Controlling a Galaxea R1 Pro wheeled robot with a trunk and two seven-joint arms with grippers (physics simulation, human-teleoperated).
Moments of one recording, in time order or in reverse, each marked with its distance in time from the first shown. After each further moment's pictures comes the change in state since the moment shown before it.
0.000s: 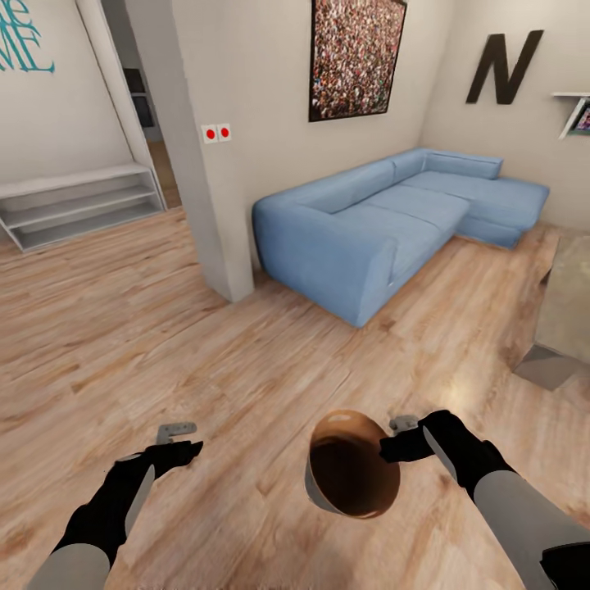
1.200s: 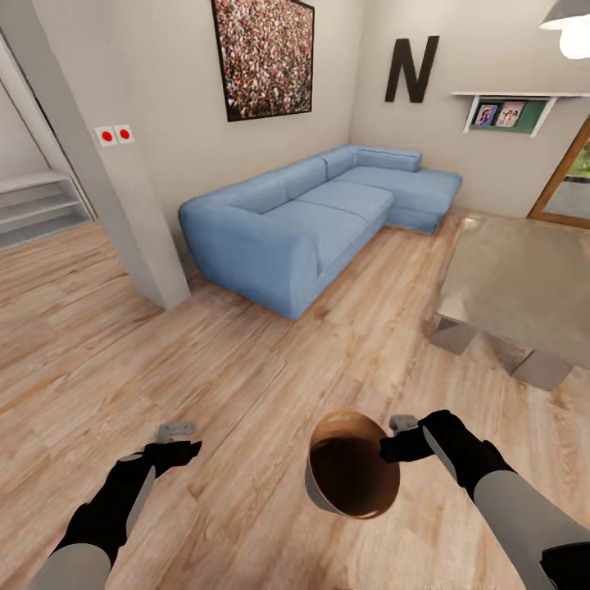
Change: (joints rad) left arm 0.000 -0.002 -0.001 0.000 -0.066 -0.028 0.000; right arm 0.000 0.000 0.002 0.000 0.001 0.001 0.000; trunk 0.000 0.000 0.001
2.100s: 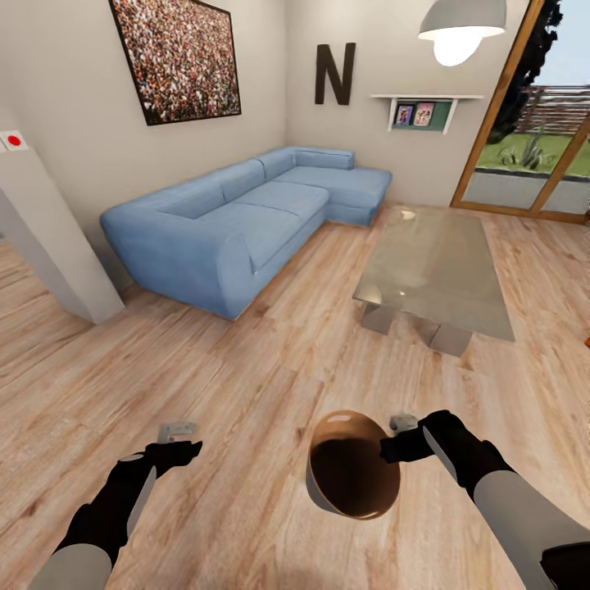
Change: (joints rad) left arm 0.001 -0.003 -0.001 0.000 -0.005 -0.002 0.000; right arm 0.000 0.000 0.000 0.001 0.006 -0.003 -0.001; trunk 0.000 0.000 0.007
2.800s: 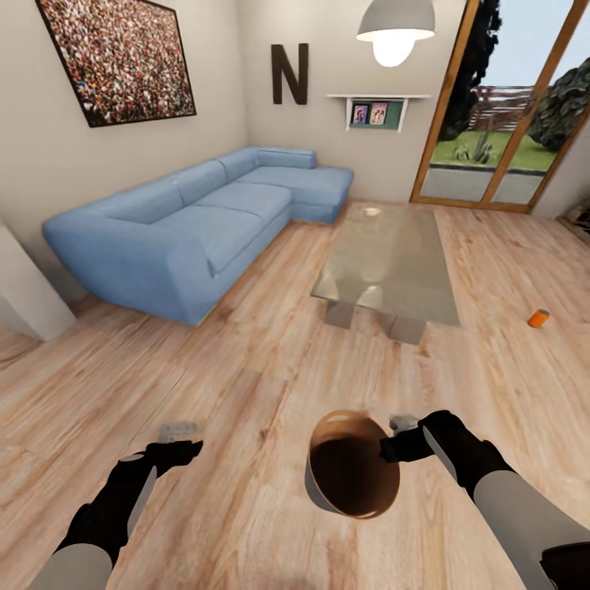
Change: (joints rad) left arm -0.001 -0.002 0.000 0.000 0.000 -0.005 -0.002; right arm 0.000 0.000 -0.002 0.000 -0.008 0.002 0.001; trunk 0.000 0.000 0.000
